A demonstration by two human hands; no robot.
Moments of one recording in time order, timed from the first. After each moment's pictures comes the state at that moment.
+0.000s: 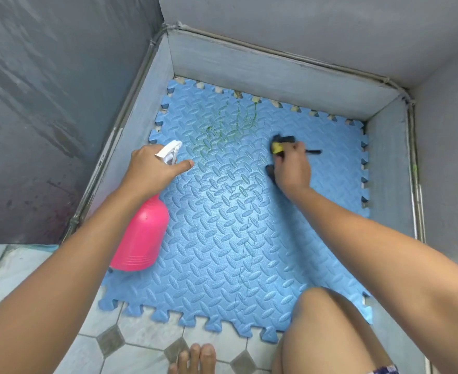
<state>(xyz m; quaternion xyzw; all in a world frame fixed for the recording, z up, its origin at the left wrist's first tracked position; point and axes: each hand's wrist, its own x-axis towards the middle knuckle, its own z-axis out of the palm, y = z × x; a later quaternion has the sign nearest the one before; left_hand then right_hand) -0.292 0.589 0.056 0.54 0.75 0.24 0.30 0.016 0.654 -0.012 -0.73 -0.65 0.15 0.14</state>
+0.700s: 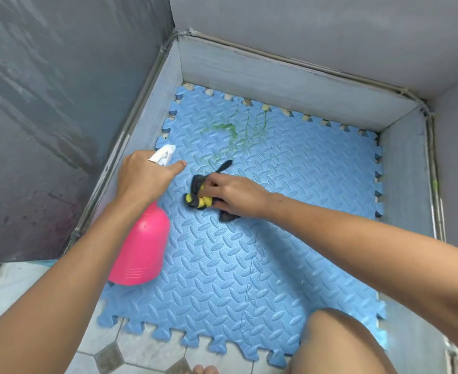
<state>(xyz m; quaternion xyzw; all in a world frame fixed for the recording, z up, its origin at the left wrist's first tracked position) -0.300 0.594 0.065 0.44 0.83 0.23 0.26 -0.083 0.638 -0.010 -0.25 -0.95 0.19 0.03</state>
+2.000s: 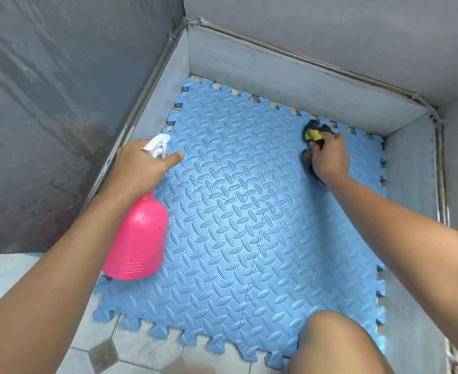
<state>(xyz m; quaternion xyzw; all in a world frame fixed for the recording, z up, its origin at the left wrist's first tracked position) -0.321 0.594 0.061 0.44 0.80 0.27 0.32 0.063 0.737 -0.023 -0.75 -0.65 0.11 0.11</state>
